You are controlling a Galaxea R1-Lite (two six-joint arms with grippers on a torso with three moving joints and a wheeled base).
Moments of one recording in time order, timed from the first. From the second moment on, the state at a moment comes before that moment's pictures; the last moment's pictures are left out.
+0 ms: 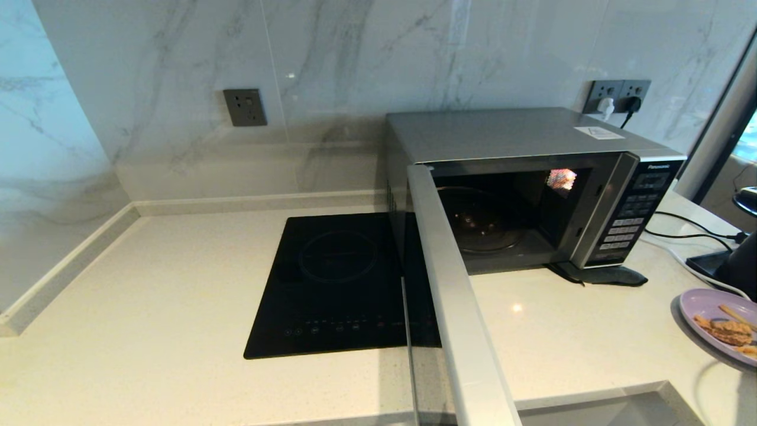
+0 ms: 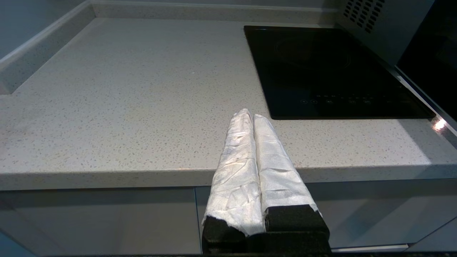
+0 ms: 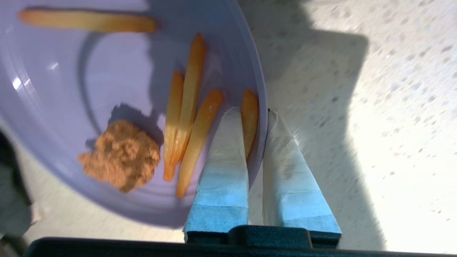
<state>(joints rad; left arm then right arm) 0.00 0.00 0.00 -0.01 0.02 -0.07 -0.89 2.20 -1.57 0.67 0.15 0.56</state>
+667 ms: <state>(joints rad) 0.00 0.00 0.00 -0.01 0.02 -0.07 -0.89 2.08 -1.50 0.67 0.30 0.54</state>
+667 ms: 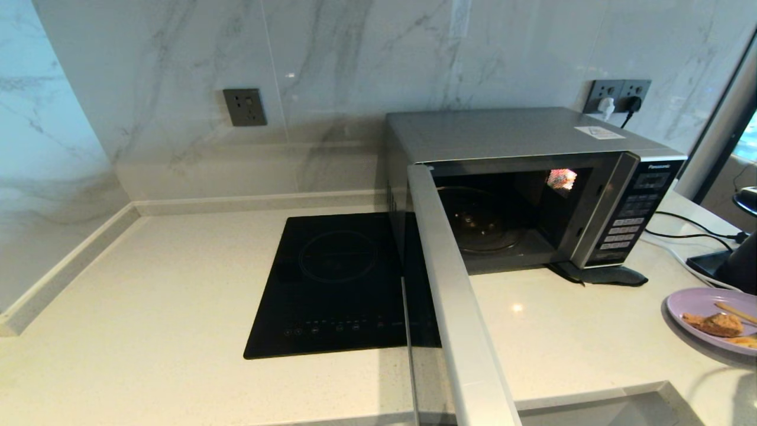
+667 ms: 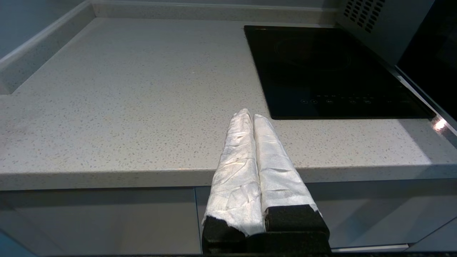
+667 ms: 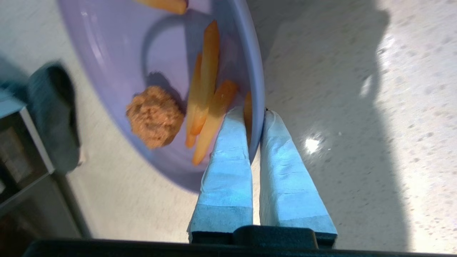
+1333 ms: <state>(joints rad) 0.00 0.00 0.00 -0.01 0.02 -0.07 -0.93 2.00 -1.43 0.67 0.52 0.46</state>
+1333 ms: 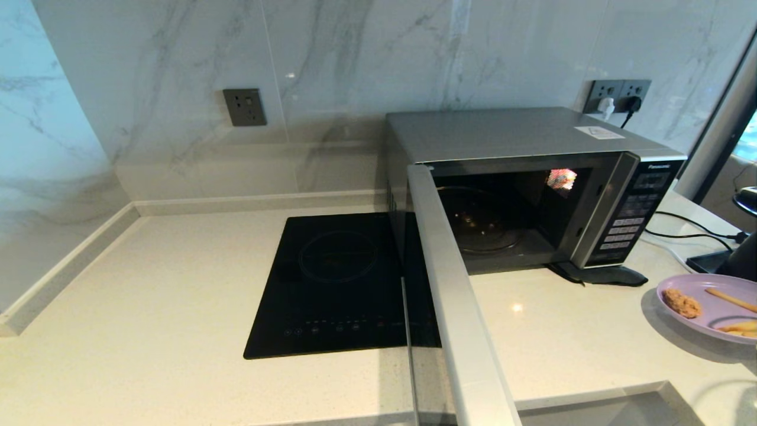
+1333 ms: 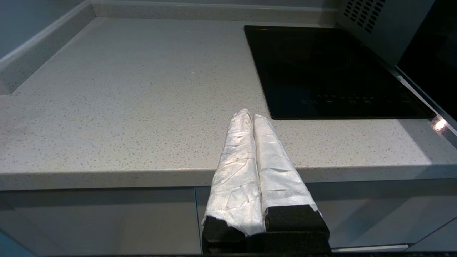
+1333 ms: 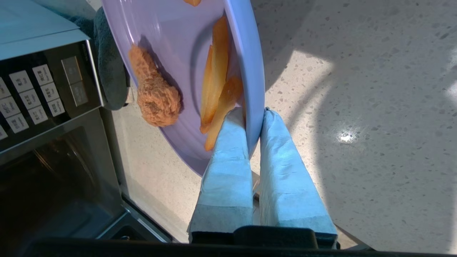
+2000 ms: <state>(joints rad) 0.00 0.00 0.00 -0.01 0.02 -0.07 -0.97 1.89 -1.26 0.67 0.86 0.24</state>
